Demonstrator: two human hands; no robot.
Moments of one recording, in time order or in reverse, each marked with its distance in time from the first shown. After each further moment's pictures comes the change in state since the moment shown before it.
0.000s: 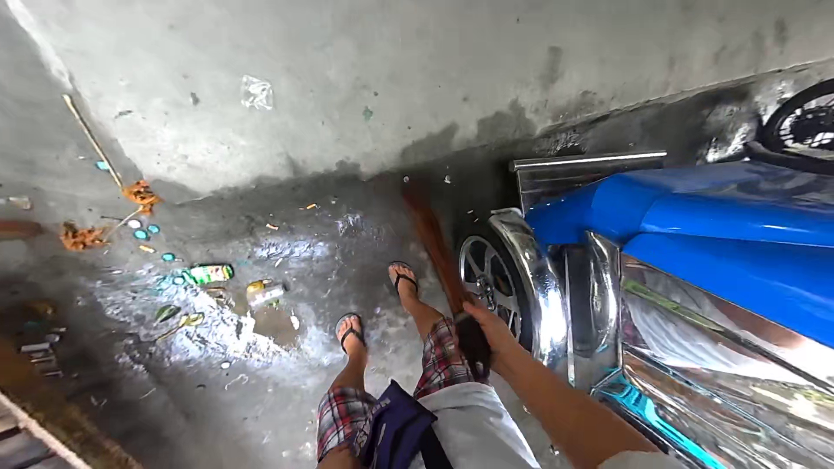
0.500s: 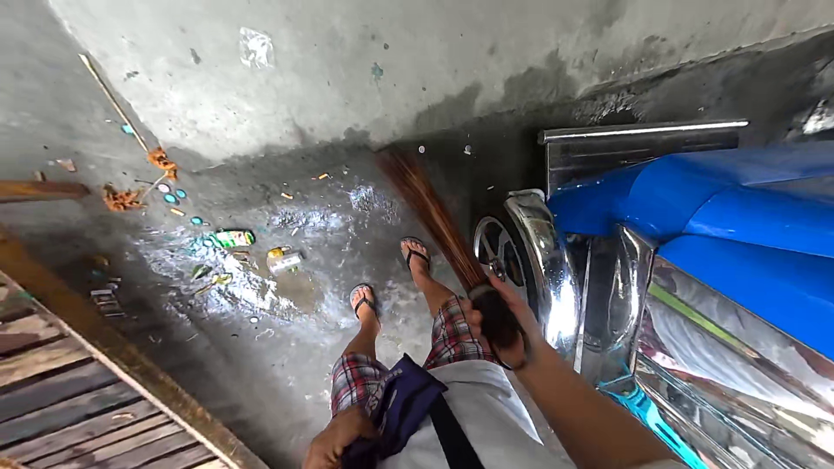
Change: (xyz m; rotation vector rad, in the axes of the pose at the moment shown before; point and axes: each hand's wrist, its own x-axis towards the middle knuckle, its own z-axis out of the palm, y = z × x) left_hand 0.025 0.027 0.018 -0.115 0.081 0.000; right_hand -0.007 -0.043 -0.020 0.528 -0.339 0.188
